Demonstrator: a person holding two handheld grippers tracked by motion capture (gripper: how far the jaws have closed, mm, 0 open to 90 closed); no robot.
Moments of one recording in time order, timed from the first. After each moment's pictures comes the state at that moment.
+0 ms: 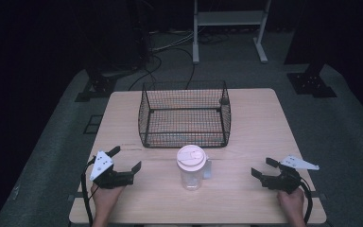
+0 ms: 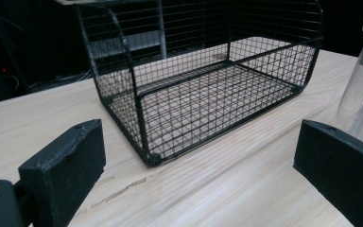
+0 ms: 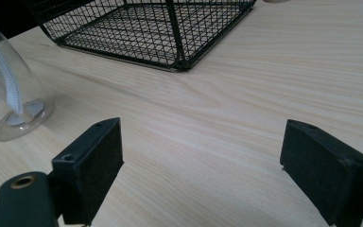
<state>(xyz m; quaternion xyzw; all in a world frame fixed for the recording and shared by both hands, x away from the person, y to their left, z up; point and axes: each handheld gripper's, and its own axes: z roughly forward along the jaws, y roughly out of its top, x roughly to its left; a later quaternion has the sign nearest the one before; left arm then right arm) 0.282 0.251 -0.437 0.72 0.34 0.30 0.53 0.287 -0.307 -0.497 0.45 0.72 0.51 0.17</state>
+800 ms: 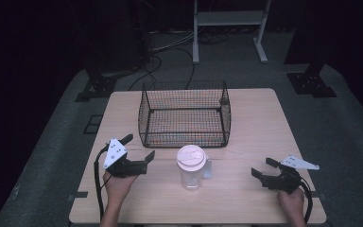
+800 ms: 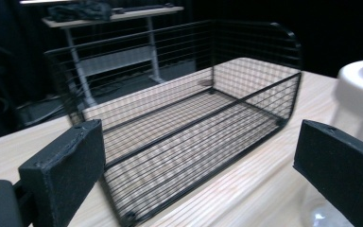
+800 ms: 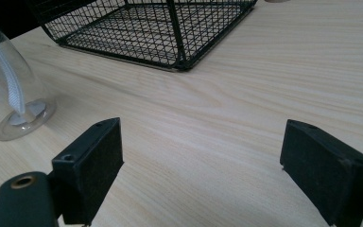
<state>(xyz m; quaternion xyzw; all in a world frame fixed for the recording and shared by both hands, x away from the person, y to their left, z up) 0.298 0.208 -0.402 0.72 0.31 0.30 0.55 0.287 -0.307 -0.497 0.45 0.71 0.51 0.17</state>
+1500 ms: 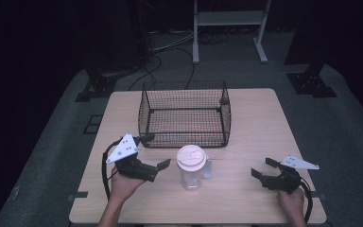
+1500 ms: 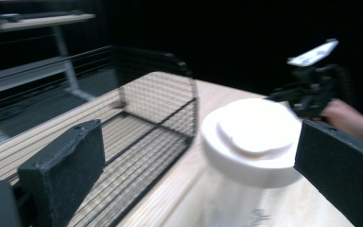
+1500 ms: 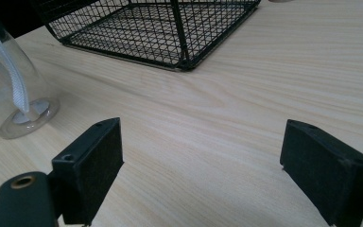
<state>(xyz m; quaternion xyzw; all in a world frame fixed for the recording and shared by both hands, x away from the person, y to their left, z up) 0.290 0.174 -0.363 0.77 0.19 0.17 0.59 0.287 -0.307 -0.497 0.44 0.72 0.51 0.16</state>
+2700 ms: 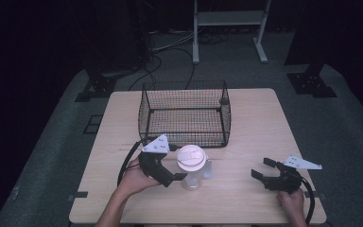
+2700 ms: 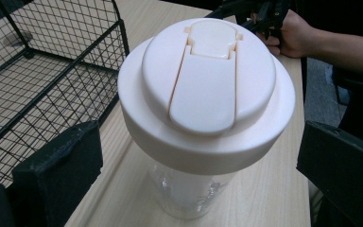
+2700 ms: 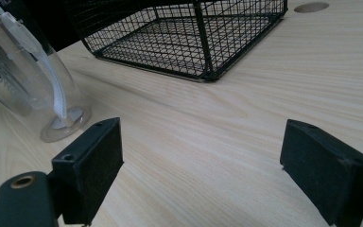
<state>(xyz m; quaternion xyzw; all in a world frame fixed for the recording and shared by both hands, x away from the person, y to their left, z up) 0.315 0.122 -0.376 0.88 0.13 0.05 0.46 0.287 -0.312 -0.497 0.42 0.71 0.55 0.13</state>
